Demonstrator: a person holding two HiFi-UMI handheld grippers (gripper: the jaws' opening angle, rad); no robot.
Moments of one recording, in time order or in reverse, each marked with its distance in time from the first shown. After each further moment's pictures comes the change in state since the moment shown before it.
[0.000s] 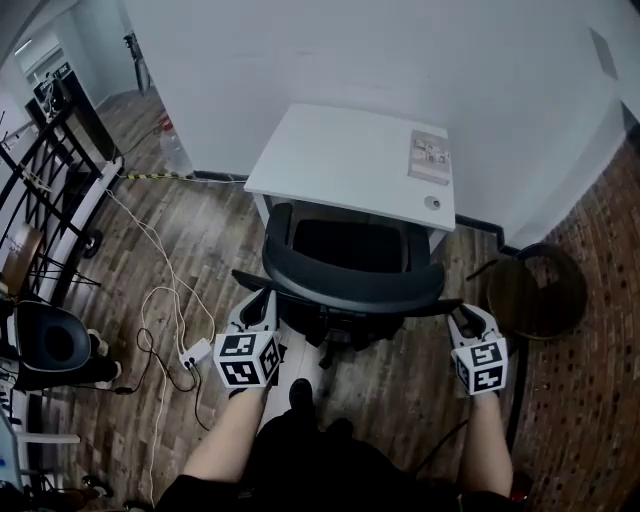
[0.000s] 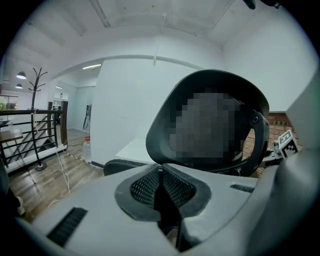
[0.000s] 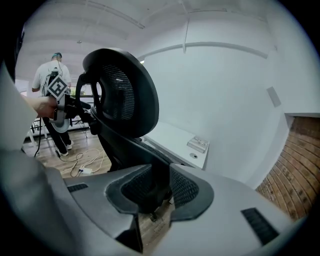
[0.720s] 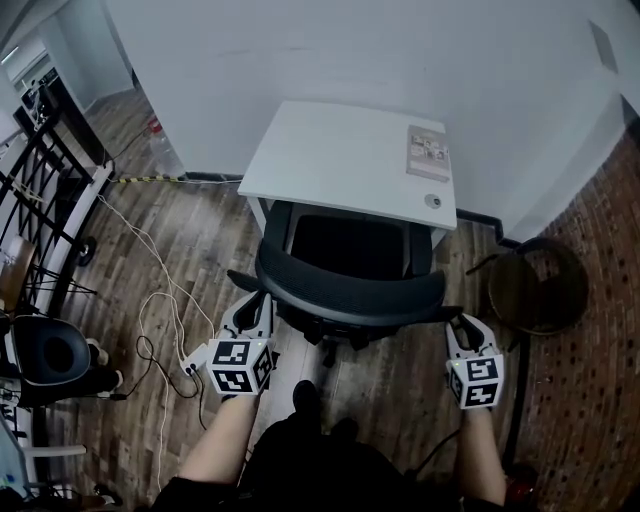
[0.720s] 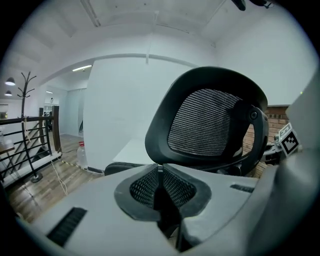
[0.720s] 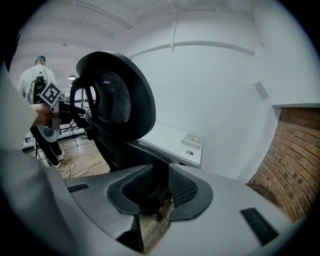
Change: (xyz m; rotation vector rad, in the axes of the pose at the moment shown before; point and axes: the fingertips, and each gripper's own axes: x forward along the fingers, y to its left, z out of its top) left arm 0.023 0.020 0.011 0.084 0.015 -0.054; right arm 0.006 0.015 0.006 0.106 0.009 -0.094
